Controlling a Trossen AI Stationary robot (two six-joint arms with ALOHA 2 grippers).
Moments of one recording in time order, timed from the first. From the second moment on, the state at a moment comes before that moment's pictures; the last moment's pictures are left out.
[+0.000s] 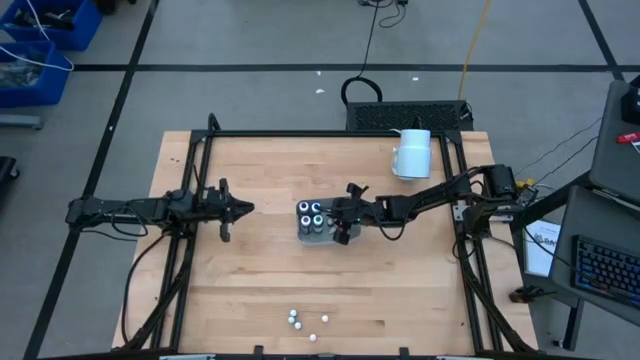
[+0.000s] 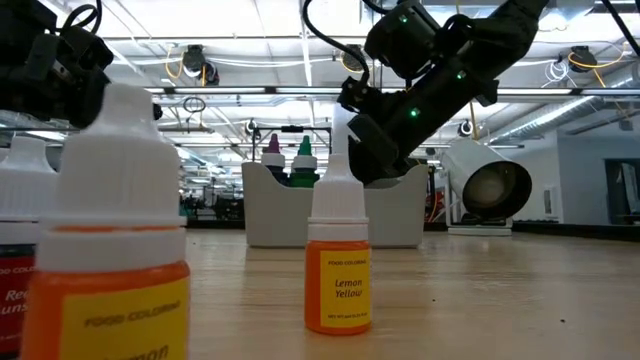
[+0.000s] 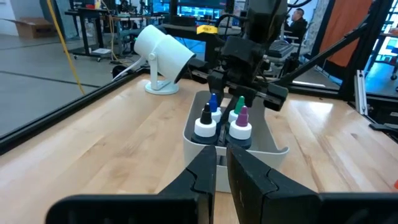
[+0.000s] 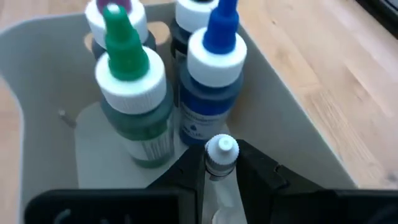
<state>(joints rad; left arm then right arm) 0.00 0.16 0.01 0.06 -0.13 -0.11 0.02 1.77 0.86 0.23 0.28 0.13</state>
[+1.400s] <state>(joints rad) 0.00 0.16 0.01 0.05 -0.16 -0.11 -0.01 1.84 0.86 0.27 0.29 0.13</state>
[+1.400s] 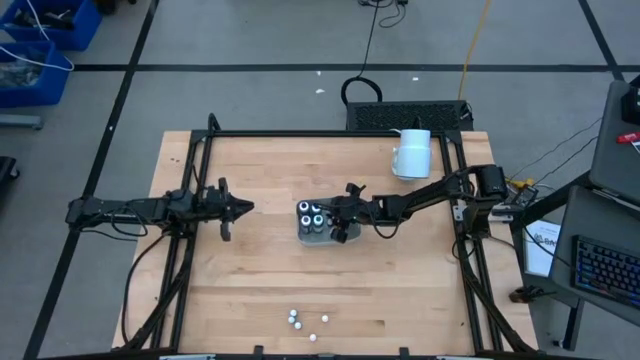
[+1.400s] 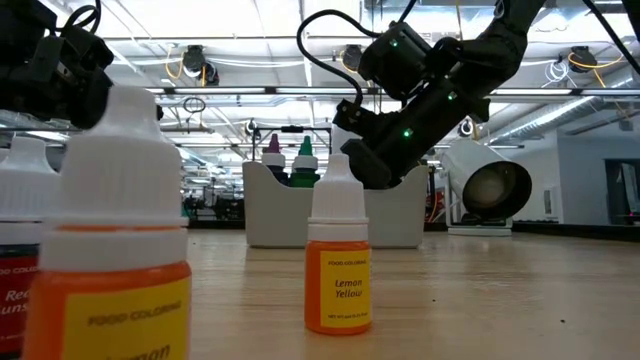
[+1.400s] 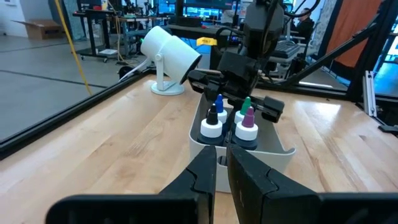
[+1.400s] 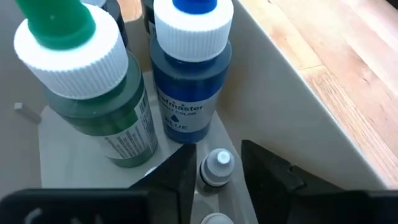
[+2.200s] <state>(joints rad) 0.00 0.16 0.01 0.05 -0.16 -0.09 0.15 1.19 0.45 0.49 0.28 -0.05</state>
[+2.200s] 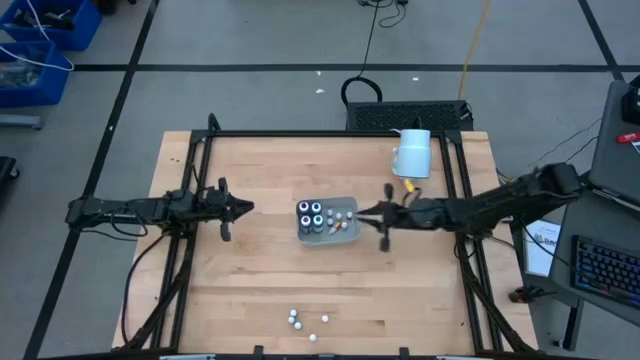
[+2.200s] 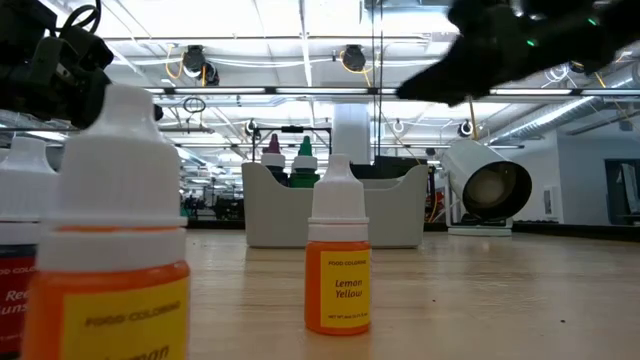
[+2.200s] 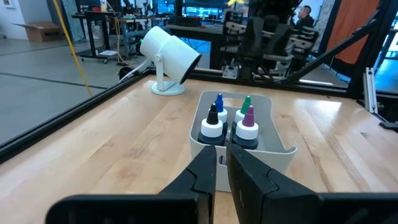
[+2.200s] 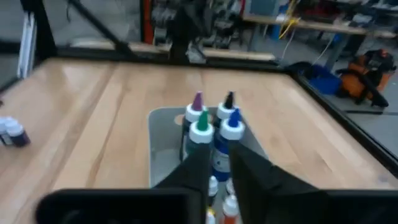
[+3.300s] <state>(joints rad) -0.02 0.17 0.01 0.11 -0.02 -0.17 0.13 0.48 0.02 0.62 0.23 0.03</state>
